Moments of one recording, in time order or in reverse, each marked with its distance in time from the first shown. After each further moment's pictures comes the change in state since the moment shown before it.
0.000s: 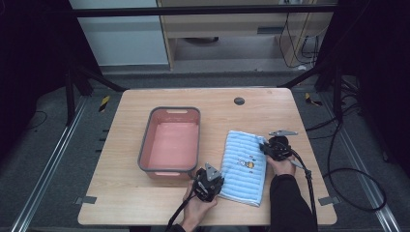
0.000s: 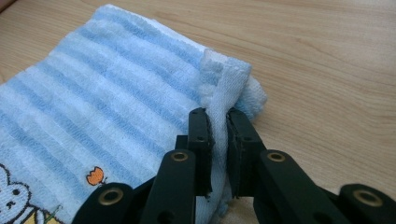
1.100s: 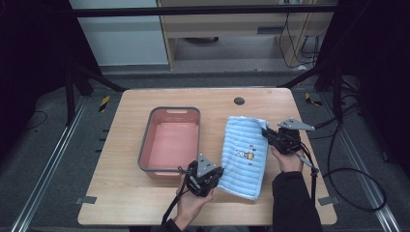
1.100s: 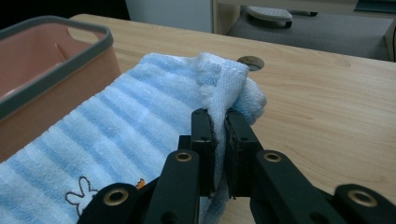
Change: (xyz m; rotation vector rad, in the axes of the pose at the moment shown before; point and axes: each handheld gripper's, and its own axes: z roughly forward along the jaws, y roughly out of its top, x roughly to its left) left arm 0.001 0.036 -0.052 -0.150 -0.045 0.038; right arm 0.024 0.044 -0.077 -0.264 0.047 -0.057
